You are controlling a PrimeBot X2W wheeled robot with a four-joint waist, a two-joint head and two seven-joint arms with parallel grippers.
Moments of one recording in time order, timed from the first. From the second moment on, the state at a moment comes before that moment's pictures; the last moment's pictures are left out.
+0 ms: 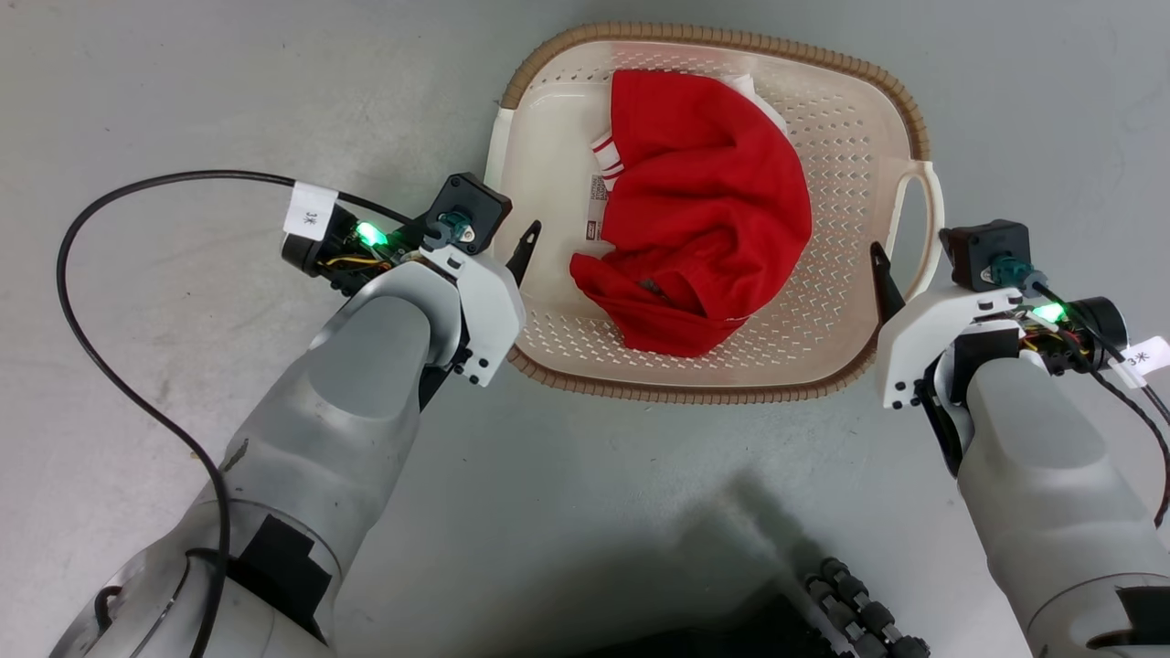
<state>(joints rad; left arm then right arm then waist) -1.08 0.10 -0.78 1.27 -0.34 -0.13 -0.24 -0.86 -0.06 -0.09 1.22 -0.20 0.12 -0.28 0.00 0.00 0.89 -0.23</state>
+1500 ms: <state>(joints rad) -1.11 0.11 -0.87 1.29 -0.39 -0.13 -0.19 -0.88 -0.05 0.03 1.29 0.00 0.13 -0.24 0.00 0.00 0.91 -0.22</state>
